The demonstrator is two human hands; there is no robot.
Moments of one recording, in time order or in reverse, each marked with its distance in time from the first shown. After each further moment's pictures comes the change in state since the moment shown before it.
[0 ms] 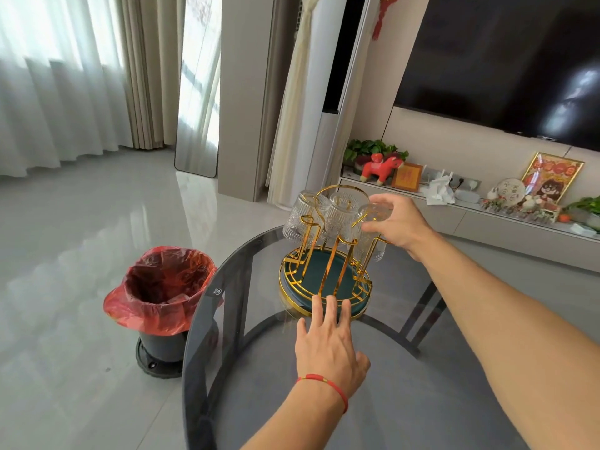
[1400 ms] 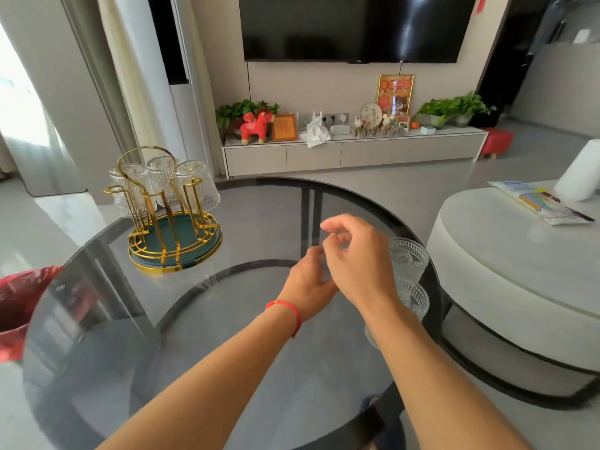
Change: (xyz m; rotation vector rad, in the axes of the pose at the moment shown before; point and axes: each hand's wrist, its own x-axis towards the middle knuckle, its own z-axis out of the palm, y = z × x) left_hand -0.067 0.203 0.024 -0.658 -0.264 0.297; right_hand -0.319 0.074 -0.118 0.022 0.559 0.127
